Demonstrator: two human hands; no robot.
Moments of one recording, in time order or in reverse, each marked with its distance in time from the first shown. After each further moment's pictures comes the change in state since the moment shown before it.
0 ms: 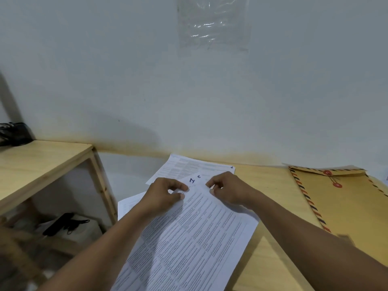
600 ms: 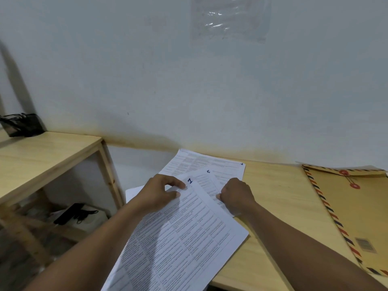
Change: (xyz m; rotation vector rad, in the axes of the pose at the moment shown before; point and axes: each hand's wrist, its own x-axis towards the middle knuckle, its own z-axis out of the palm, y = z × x) left_hand 0.003 -0.031 -0.028 0.134 -0.035 0.028; right_hand 0.043 0.040 0.056 -0.286 0.145 0.316
